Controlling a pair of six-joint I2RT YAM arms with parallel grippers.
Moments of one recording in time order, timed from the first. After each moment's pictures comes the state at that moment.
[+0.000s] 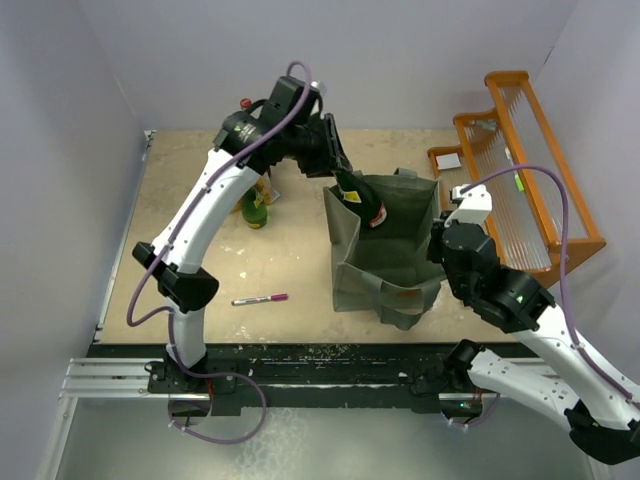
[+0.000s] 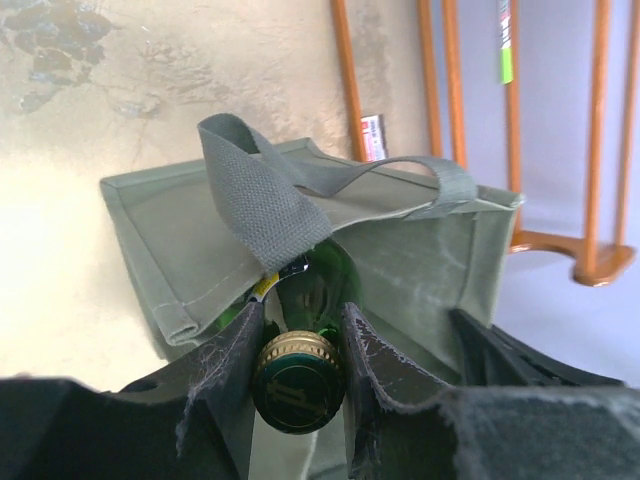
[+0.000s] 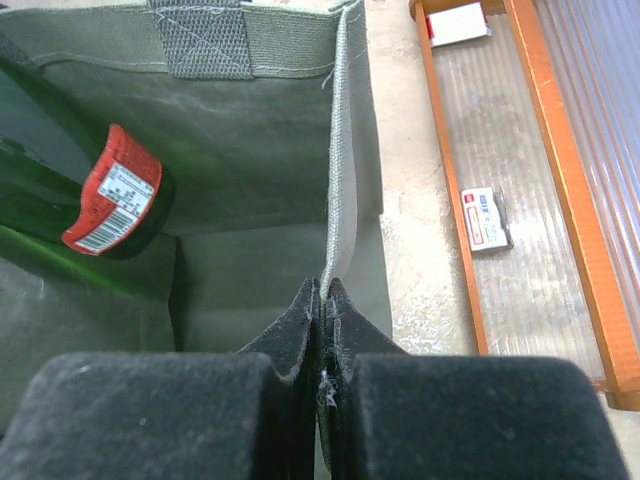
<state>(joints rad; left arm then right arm) -0.69 1.94 2.44 -1.18 0.11 -0.78 0.77 0.76 1.01 -0.71 0.74 0.36</state>
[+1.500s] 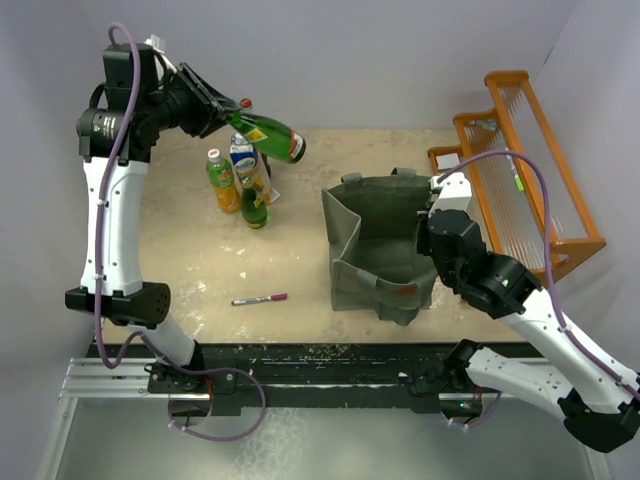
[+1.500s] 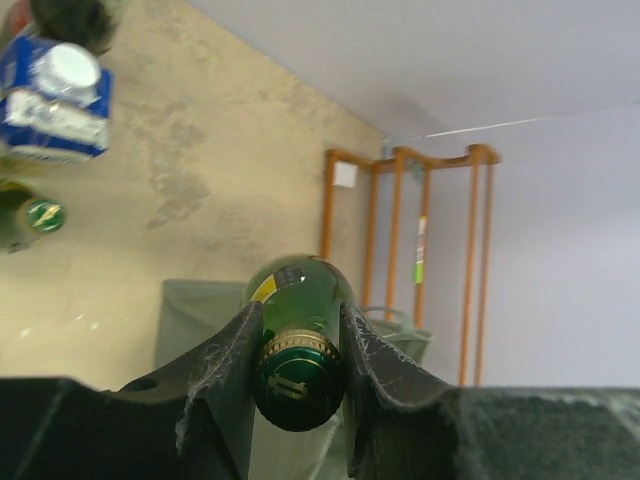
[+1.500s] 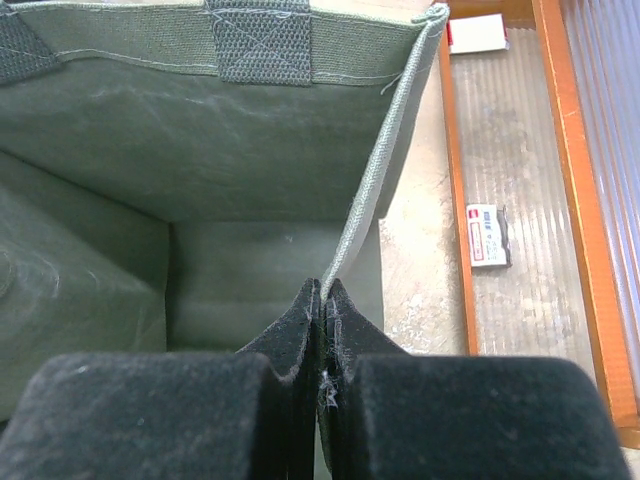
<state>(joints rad) -0.11 1.68 2.36 -1.09 0.33 -0.93 0.77 0.87 1.08 -0.70 0.69 0.28</state>
